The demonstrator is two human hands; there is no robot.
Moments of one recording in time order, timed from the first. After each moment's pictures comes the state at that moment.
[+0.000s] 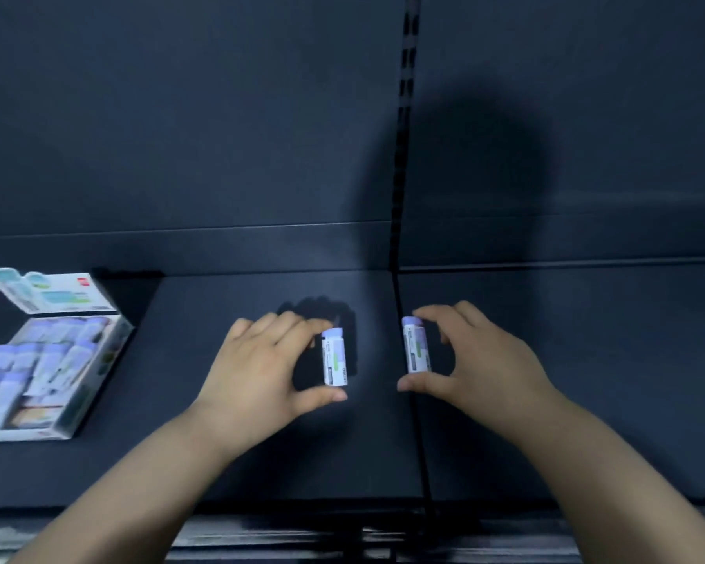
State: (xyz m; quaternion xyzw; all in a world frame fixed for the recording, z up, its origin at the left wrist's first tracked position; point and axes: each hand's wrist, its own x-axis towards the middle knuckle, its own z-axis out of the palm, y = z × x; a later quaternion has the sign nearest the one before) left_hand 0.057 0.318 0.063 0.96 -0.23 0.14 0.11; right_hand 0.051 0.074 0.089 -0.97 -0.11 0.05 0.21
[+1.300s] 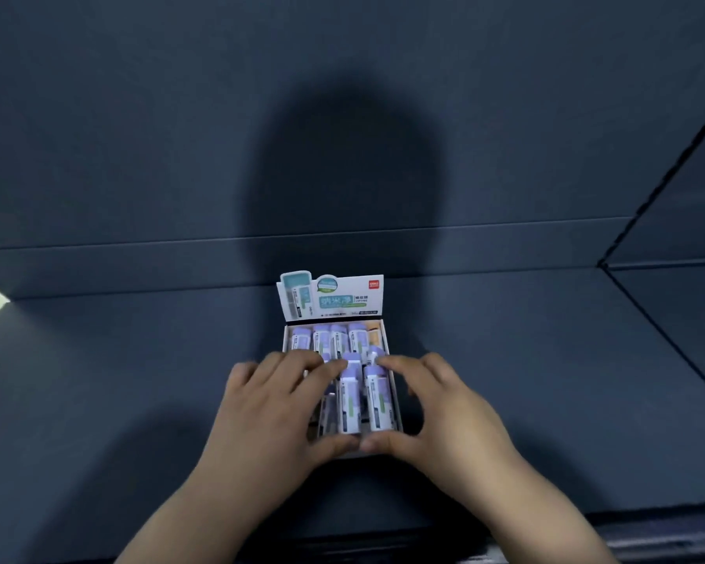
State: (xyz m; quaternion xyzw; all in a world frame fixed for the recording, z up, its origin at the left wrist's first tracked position) left_hand 0.044 0.647 0.045 0.96 -0.23 0.14 0.08; right_hand 0.030 0.449 0.060 -0.95 -0.07 0.08 0.28
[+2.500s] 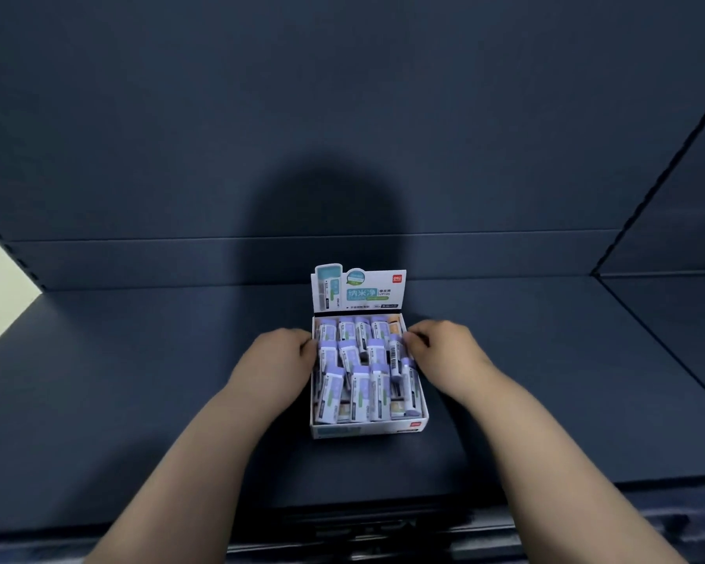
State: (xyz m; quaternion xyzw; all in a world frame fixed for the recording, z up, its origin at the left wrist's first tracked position) left_hand 0.089 0.676 0.039 0.97 -0.04 -0.03 0.24; right_hand 0.089 0.463 0.046 -0.96 0.05 0.06 0.28
